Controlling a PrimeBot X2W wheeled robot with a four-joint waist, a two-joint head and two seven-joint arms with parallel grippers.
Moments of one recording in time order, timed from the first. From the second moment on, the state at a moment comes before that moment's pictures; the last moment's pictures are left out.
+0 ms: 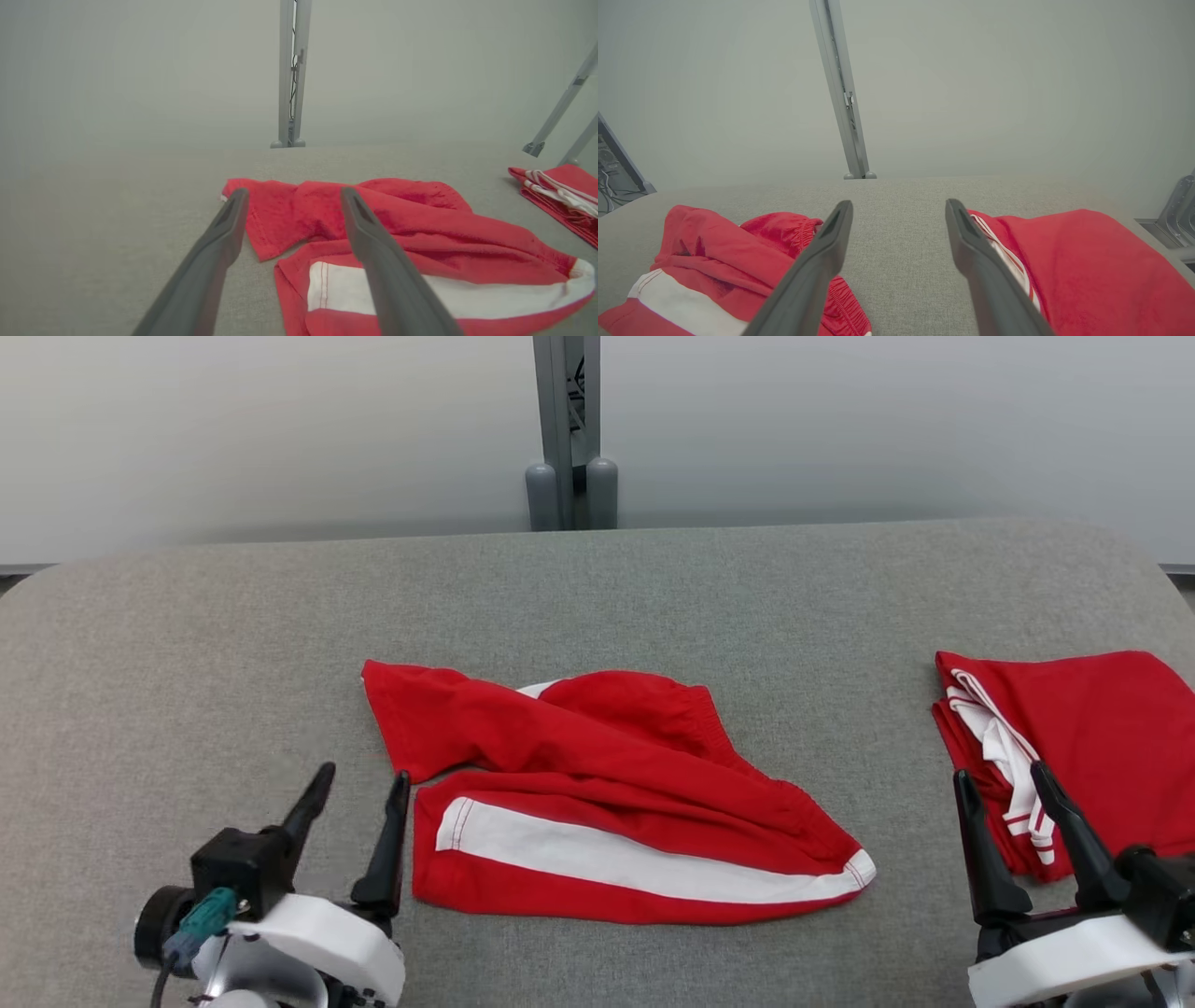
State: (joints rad) left arm -0.08 0.34 -0.38 0.04 -0.50 0.19 -0.10; right arm 0.07 -0.05 -0.03 -0.08 0.20 0.13 -0.05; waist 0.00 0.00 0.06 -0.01
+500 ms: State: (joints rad) left arm -0.21 0.31 -0.46 0.29 -0.60 0.06 0.09; right arm -0.01 -0.05 0.02 -0.04 0.20 0.13 -0.07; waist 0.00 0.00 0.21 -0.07
